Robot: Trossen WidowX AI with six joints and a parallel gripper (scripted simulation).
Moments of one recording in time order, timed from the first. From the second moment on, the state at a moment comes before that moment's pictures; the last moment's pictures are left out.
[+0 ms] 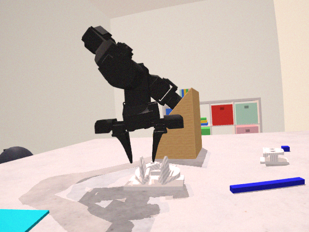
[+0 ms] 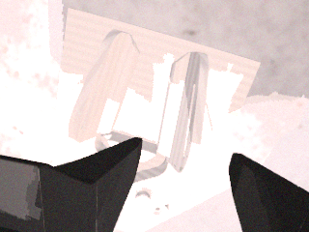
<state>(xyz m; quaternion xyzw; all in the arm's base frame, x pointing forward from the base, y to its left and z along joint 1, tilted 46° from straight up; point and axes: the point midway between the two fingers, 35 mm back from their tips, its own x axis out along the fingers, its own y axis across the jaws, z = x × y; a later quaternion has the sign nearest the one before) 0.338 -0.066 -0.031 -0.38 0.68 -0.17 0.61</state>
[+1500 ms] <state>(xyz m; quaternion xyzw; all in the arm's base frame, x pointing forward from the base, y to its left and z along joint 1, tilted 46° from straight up) 0.208 0.163 -0.172 -0.60 0.67 0.18 0.41</state>
